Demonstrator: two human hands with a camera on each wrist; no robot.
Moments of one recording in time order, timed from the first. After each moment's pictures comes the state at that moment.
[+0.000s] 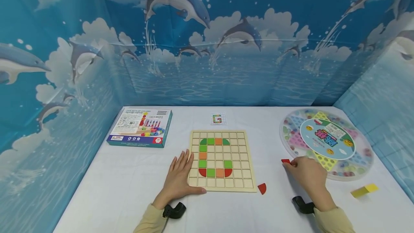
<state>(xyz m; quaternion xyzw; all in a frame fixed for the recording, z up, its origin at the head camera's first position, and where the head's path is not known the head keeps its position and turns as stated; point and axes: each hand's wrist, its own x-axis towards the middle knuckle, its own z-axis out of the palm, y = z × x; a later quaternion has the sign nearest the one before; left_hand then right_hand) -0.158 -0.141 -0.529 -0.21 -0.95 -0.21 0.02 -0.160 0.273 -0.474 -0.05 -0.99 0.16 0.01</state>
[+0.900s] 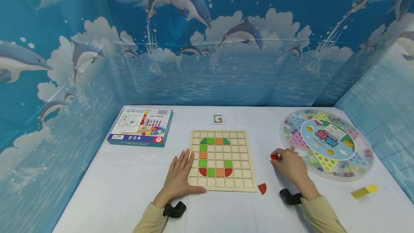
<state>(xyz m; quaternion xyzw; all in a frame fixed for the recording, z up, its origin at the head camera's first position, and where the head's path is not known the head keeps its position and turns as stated) -0.159 -0.141 -0.529 -0.21 -0.95 -0.21 0.02 -0.180 0.239 -0.482 0.04 -0.97 0.21 0.07</state>
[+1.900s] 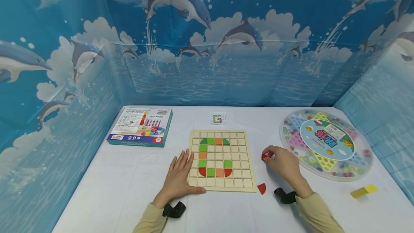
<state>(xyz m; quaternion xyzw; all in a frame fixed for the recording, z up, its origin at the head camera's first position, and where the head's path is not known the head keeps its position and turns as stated) -0.158 -0.140 -0.529 -0.21 -0.95 -0.22 0.02 -0.189 0.220 -0.474 0.05 -0.97 0.24 0.05</state>
